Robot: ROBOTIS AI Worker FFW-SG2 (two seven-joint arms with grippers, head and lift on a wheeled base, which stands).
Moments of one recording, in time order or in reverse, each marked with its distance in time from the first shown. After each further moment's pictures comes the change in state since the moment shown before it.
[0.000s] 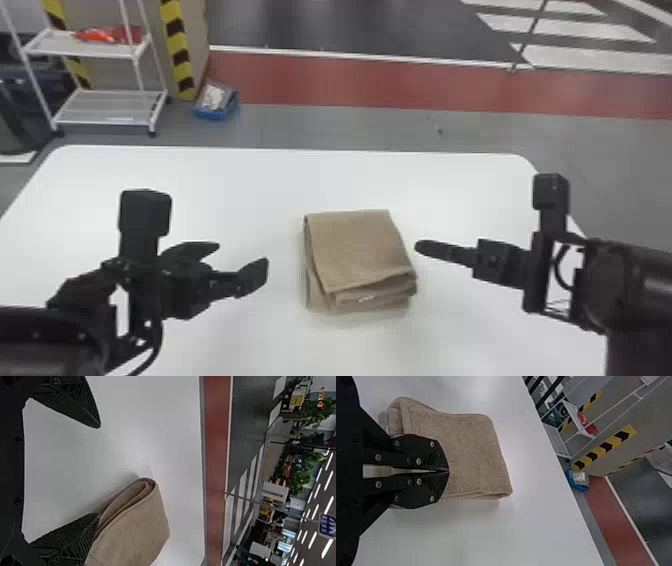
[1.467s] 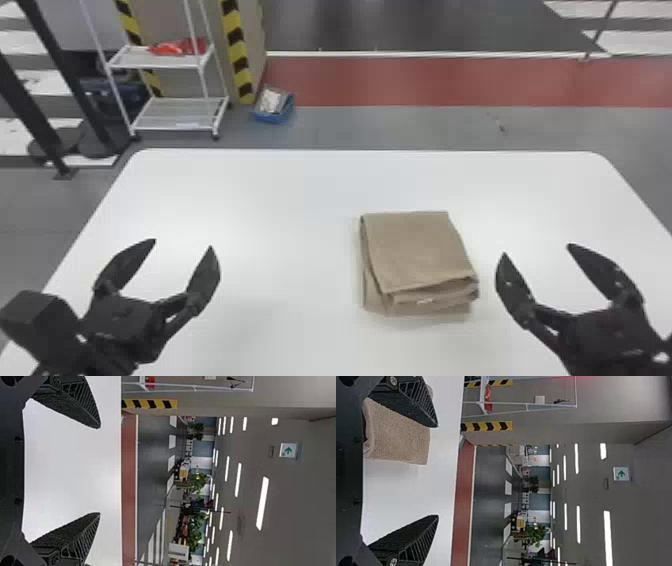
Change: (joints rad) left arm 0.418 -0.041 0.260 0.018 0.169 -0.926 0.175; right arm 0.685 0.000 0.163 -0.048 -0.153 -1.488 -0.504
